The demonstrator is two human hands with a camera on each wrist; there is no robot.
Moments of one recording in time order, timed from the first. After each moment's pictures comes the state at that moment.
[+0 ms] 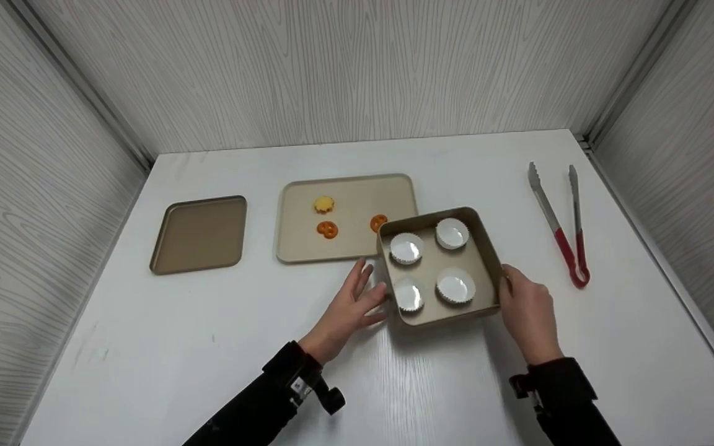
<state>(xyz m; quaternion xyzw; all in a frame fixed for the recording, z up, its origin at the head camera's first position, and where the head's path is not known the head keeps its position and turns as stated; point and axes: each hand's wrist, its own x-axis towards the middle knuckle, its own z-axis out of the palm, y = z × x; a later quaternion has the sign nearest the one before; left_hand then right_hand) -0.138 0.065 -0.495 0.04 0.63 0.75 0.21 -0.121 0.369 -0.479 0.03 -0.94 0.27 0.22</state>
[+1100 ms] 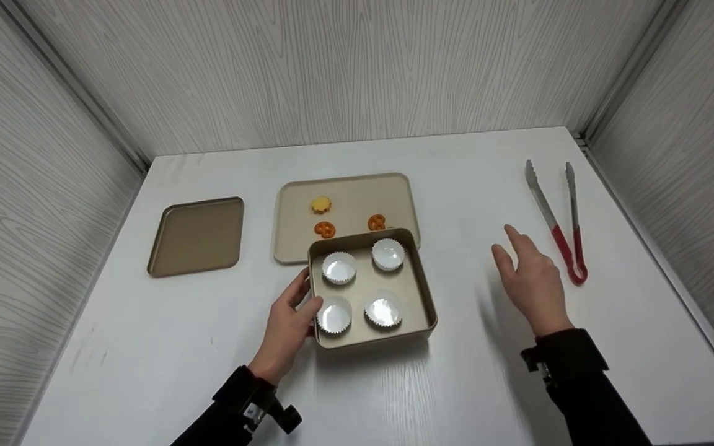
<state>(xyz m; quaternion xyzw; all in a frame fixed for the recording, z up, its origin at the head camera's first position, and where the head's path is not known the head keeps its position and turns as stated) -0.122 -0.008 -0.499 -0.01 0.72 0.69 0.04 -0.141 0.379 -0.447 0.00 -0.94 0.29 0.15</state>
